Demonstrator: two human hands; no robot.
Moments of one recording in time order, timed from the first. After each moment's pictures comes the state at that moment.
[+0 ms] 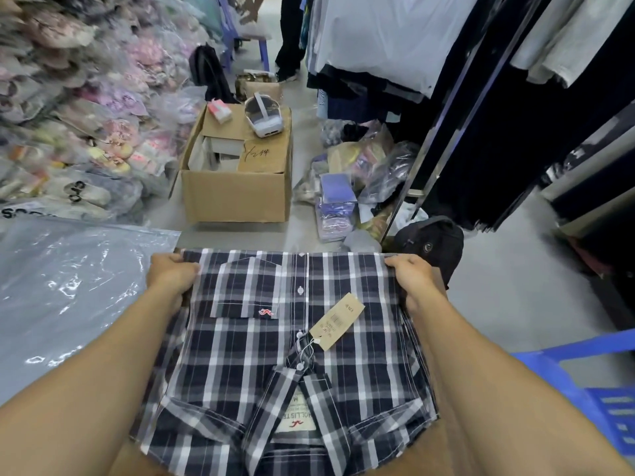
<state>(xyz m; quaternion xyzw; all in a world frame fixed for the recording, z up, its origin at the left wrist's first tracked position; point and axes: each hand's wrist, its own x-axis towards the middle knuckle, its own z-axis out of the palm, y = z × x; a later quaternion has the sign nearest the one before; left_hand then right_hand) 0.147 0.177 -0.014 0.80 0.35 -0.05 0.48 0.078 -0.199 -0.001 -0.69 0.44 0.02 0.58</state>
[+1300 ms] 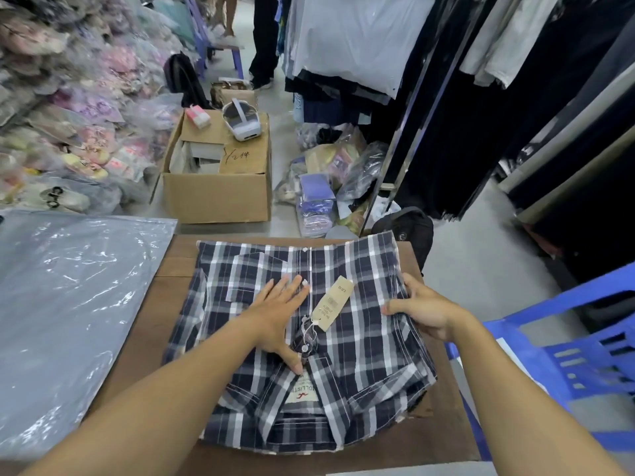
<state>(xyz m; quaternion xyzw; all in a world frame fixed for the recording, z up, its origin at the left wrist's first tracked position) 0.024 0.083 -0.022 0.88 -0.37 -0.31 0.02 -0.064 -0.202 0.050 -0.72 0.27 0.26 0.59</state>
